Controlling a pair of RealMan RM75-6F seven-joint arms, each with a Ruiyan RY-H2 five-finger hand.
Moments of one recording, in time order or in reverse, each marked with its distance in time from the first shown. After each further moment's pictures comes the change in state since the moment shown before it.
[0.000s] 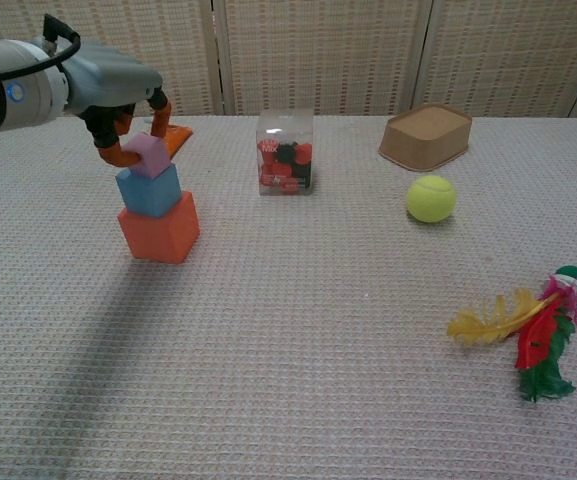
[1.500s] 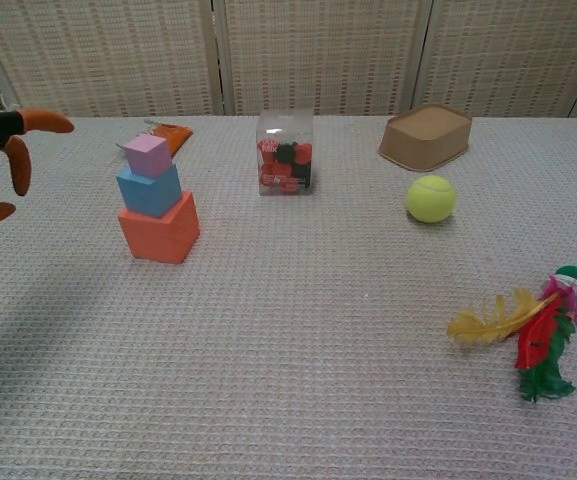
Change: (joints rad) left arm 0.499 0.138 0.317 -0.119 0.712 0.273 -0.544; right arm -0.015 -0.026 -0.014 0.003 -0.013 0.012 -0.063
